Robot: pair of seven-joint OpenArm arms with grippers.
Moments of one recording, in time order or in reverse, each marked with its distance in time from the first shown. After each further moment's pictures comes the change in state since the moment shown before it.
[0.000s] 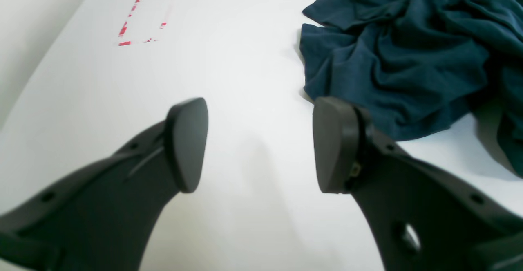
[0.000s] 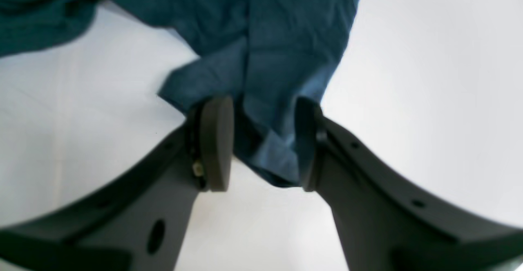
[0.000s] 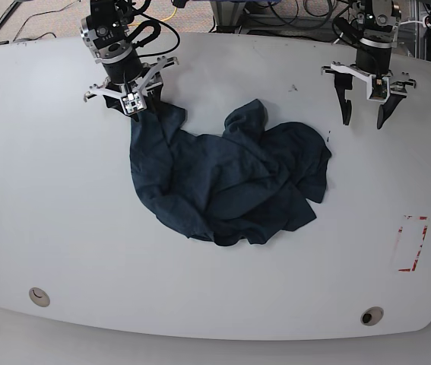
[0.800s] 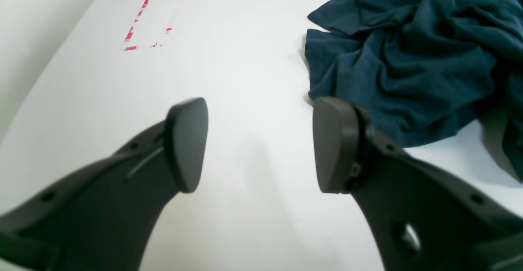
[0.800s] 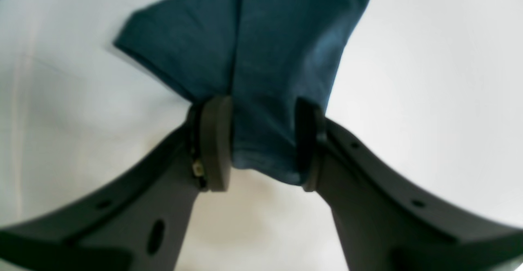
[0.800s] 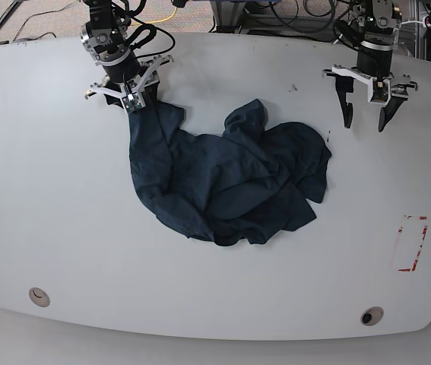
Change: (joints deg) left arm -0.7 -0.1 0.0 0.0 0.2 0.1 0.2; right arm 2.2 1.7 -0.1 -8.4 0.0 0.3 0.5
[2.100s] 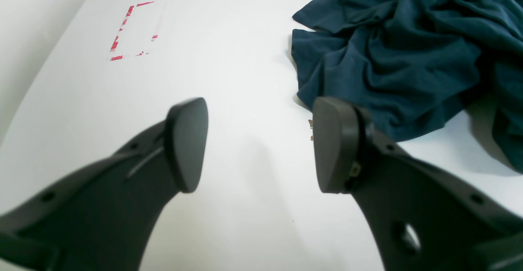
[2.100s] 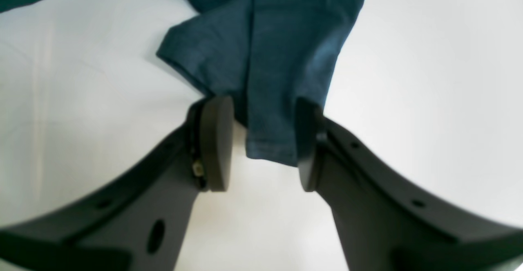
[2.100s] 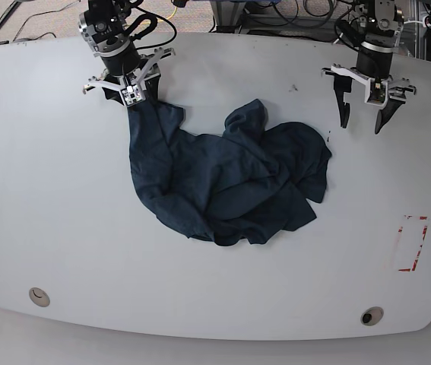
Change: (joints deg) left arm 0.0 -2.8 1.7 -0.2 0.0 -0.3 0.0; right arm -4.5 -0.3 0.0 7.3 0.0 -0.6 -0.1
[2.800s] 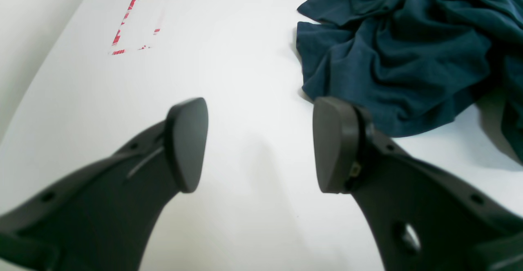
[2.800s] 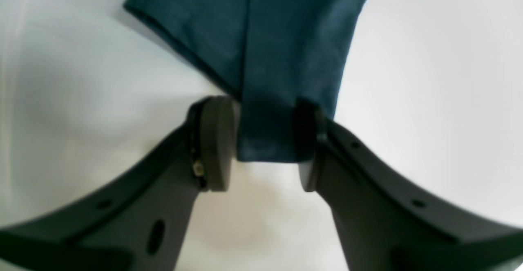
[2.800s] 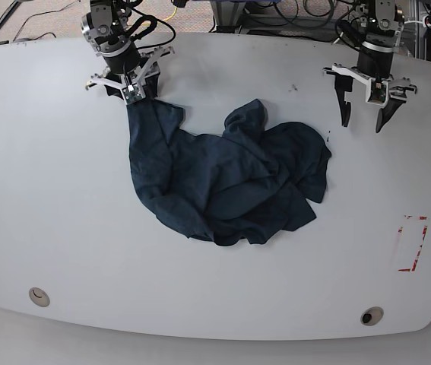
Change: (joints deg) left arm 0.0 -0.2 0.0 -0.9 0.0 0.2 0.0; right arm 1.6 0.3 0.0 -6.9 0.0 -0.4 1.5
